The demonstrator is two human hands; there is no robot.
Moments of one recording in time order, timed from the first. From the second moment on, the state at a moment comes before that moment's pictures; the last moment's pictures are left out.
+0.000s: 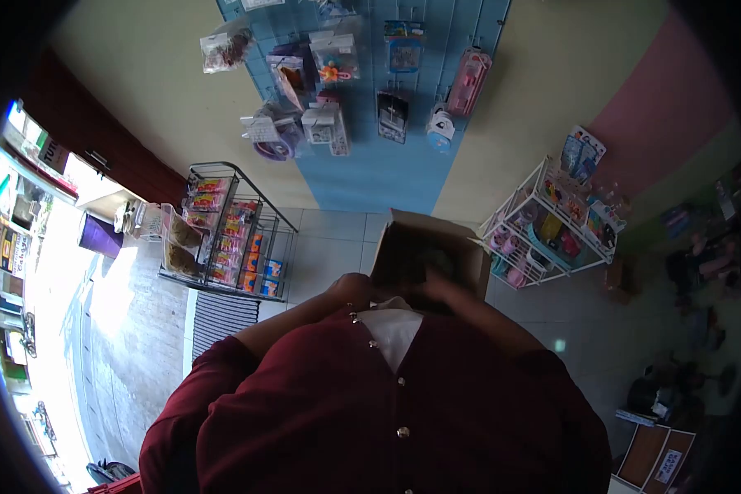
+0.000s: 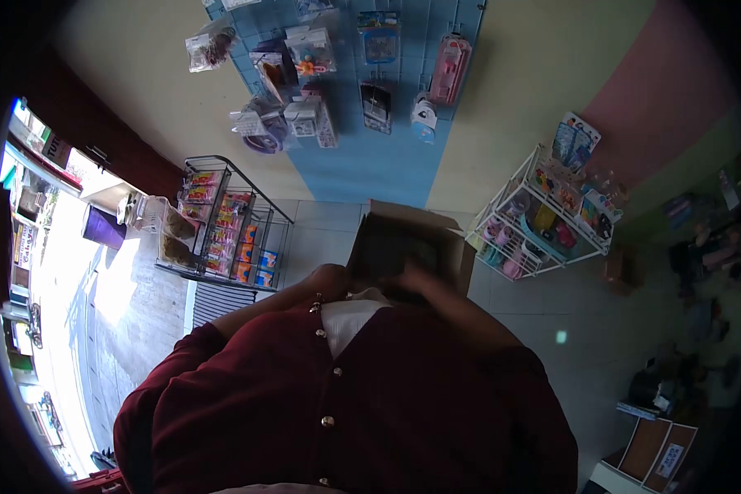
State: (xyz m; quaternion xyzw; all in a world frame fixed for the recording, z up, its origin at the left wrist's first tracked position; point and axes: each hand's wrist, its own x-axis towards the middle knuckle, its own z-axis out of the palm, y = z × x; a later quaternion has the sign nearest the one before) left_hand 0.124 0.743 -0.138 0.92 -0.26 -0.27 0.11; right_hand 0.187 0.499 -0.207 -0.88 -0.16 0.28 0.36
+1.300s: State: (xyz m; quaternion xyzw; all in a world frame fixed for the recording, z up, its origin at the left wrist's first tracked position) left_hand 0.102 0.743 -0.335 0.87 -0.05 -0.47 0.13; right_hand 0.150 0.527 -0.313 -0.86 -0.16 0.23 0.43
